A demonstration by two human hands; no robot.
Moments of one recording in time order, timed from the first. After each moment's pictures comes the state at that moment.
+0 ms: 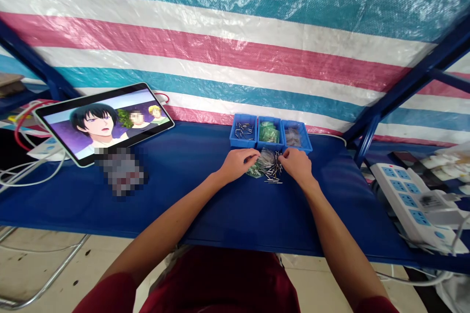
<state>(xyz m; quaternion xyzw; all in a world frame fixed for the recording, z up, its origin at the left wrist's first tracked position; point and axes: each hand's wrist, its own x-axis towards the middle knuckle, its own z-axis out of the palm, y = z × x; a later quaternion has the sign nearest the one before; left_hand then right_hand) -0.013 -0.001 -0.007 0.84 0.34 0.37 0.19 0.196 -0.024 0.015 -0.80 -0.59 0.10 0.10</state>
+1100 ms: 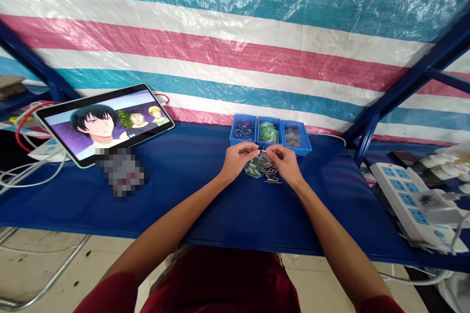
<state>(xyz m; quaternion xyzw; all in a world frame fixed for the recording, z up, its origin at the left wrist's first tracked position) 0.001 -0.002 -0.009 0.63 0.35 0.53 0.45 0.172 -0.030 0.004 -0.51 -0.60 0.38 0.49</state>
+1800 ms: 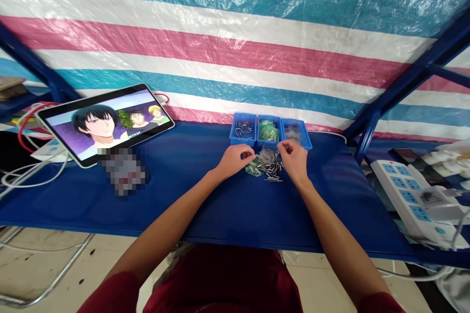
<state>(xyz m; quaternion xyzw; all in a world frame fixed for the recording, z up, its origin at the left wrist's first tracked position) -0.019 0.008 -0.008 0.82 0.37 0.36 0.26 0.186 -0.030 0.014 -0.67 -0.58 0.14 0.44</state>
